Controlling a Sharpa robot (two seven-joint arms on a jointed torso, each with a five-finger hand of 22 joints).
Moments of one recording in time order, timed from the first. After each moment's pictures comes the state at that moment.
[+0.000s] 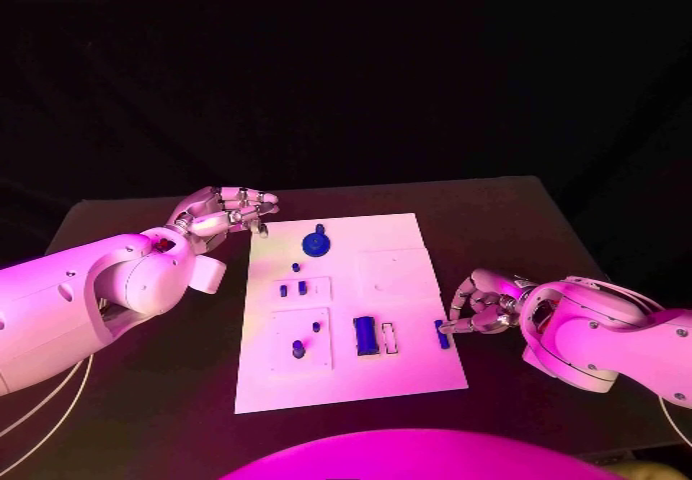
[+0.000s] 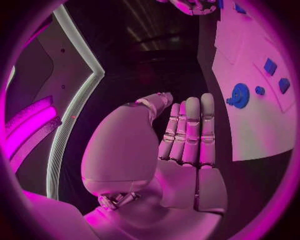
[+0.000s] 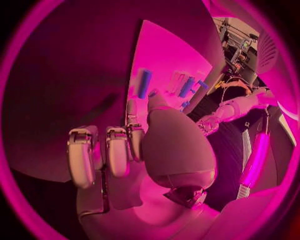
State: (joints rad) left arm 1.15 -0.86 -0.03 1.44 -0.13 -0.14 0.28; left_hand 1.42 -0.21 0.50 0.10 0.30 0.88 0.20 0.33 0.30 0.90 0.13 0.50 0.16 1.00 0.06 1.14 0.47 0.17 0.87 0.15 0.88 0.73; right arm 1.08 -1.21 -0.20 1.92 -1.29 -0.33 -0.53; right_hand 1.31 -0.11 -0.02 0.29 0.12 0.99 0.07 0.43 0.52 1.46 -0.01 1.41 1.31 1.47 -0.08 1.54 1.31 0.01 1.47 0.03 1.57 1.31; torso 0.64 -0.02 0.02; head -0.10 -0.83
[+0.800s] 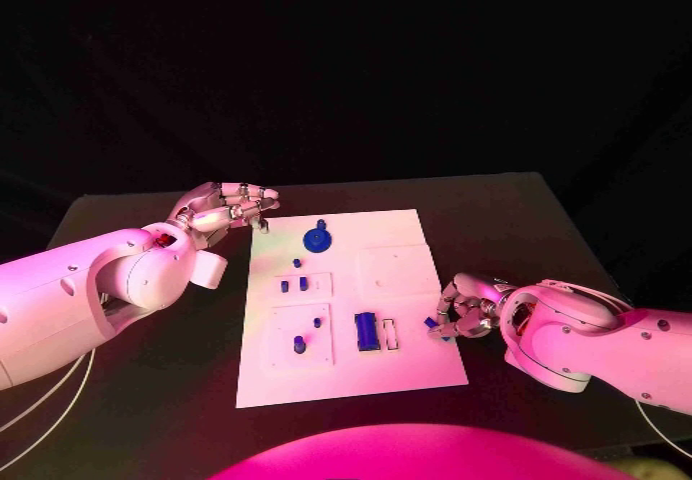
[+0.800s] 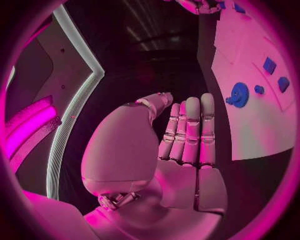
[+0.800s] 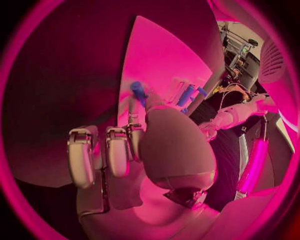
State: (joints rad) left arm 1.15 -0.86 -0.03 1.44 -0.13 -0.14 0.28; left_hand 1.42 -0.21 0.50 0.10 0.30 0.88 0.20 0.33 0.30 0.90 0.13 0.50 0.16 1.00 0.06 1.14 0.47 0.17 0.87 0.15 0.88 0.73; right arm 1.04 -1.13 -0.19 1.88 -1.34 -0.33 -0.53; right_hand 1.38 -0.11 0.03 0.27 0.12 1.01 0.06 0.43 0.56 1.46 -0.01 1.40 1.31 1.47 -0.08 1.54 1.31 0.01 1.47 0.03 1.57 1.31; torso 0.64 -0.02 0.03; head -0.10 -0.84
